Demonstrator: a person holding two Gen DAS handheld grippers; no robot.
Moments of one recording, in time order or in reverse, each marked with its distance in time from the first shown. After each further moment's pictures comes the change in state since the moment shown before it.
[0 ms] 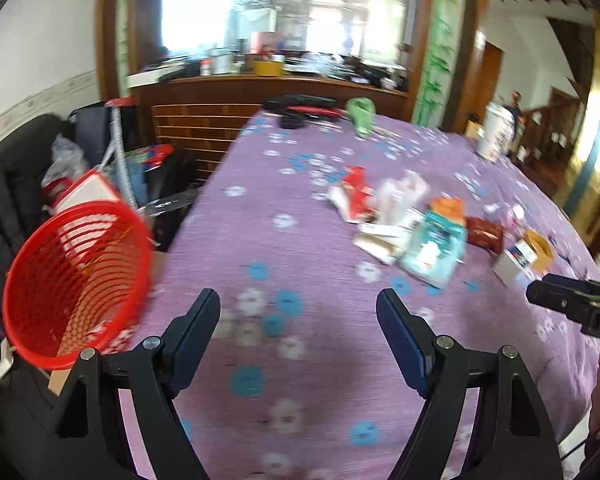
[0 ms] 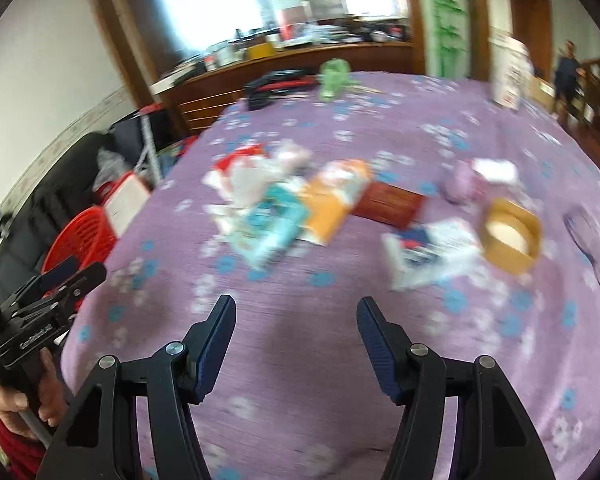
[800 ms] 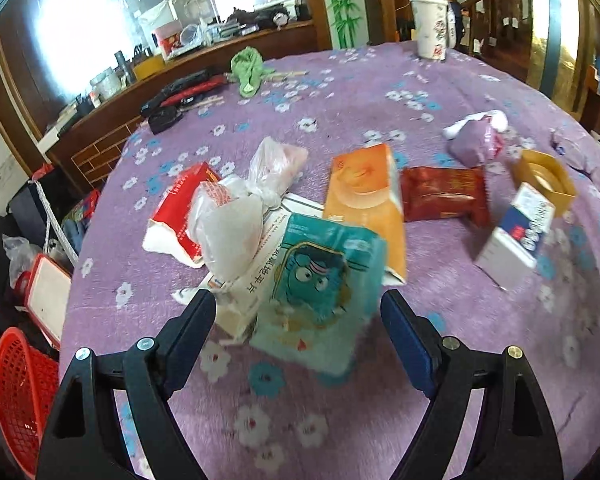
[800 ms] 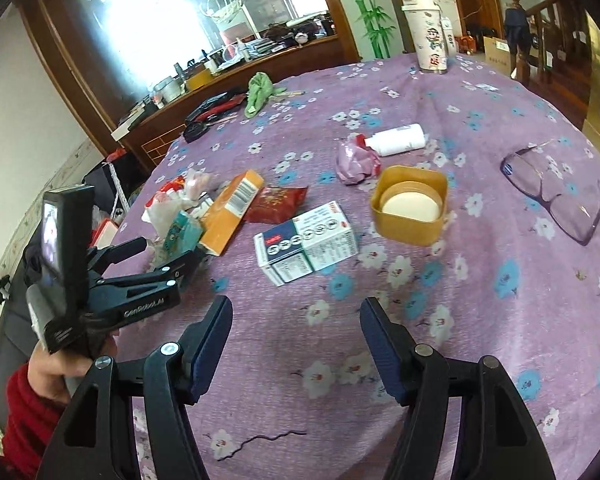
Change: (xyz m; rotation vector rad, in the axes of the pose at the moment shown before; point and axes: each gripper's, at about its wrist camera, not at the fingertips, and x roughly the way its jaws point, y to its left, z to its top) left arm 0.126 -0.140 0.036 0.348 0.173 -0.004; right arm -0.023 -0.092 -0.016 0.185 -0.037 -0.006
